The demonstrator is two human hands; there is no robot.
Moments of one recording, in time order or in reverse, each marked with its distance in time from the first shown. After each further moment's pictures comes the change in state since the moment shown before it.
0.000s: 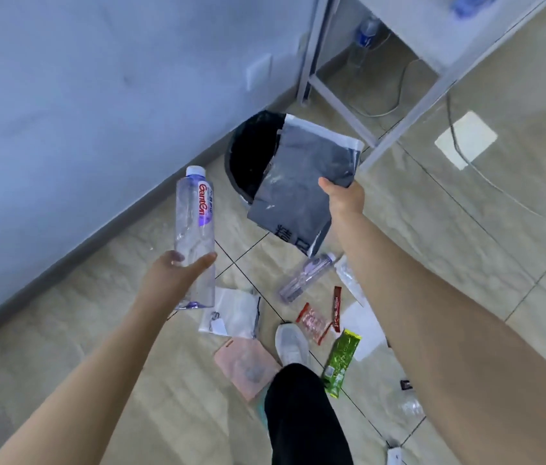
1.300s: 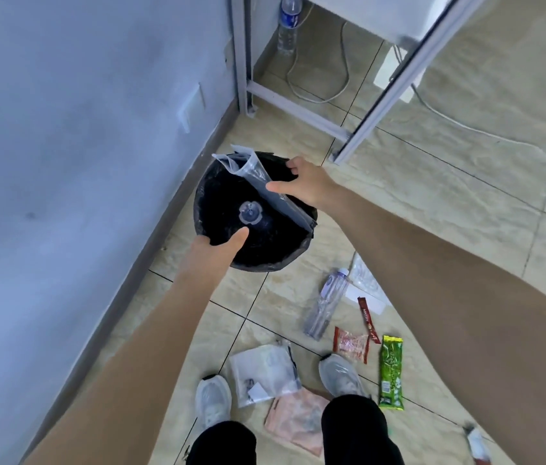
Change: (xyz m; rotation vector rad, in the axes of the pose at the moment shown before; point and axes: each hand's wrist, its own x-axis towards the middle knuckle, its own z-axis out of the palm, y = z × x) left_hand 0.189 0.189 0.048 0.353 -0.250 0.133; right_hand 0.164 -0.055 0.081 -0.610 -0.311 -0.102
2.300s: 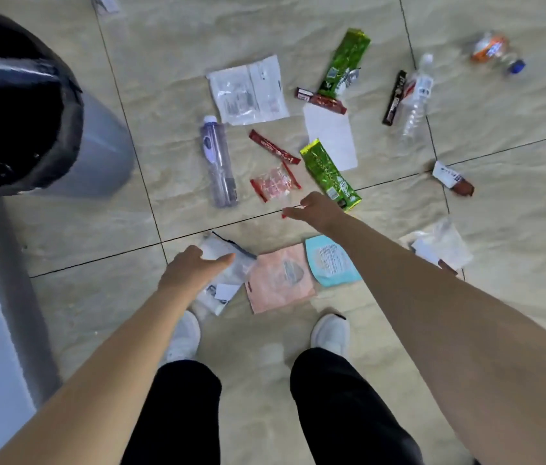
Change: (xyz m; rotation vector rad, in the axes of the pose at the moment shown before) left_hand -0.058 -0.207 0.230 0.967 -0.319 0.199; right_hand -0.302 0.361 0.203 0.648 0.251 0.630
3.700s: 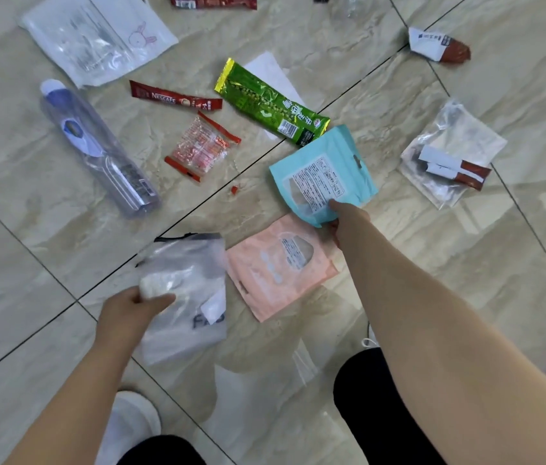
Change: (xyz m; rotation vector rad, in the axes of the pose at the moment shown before) left_hand 0.164 -0.067 0.084 -0.084 0.075 0.208; right_hand 0.097 0.208 0.082 1.432 0.559 0.688
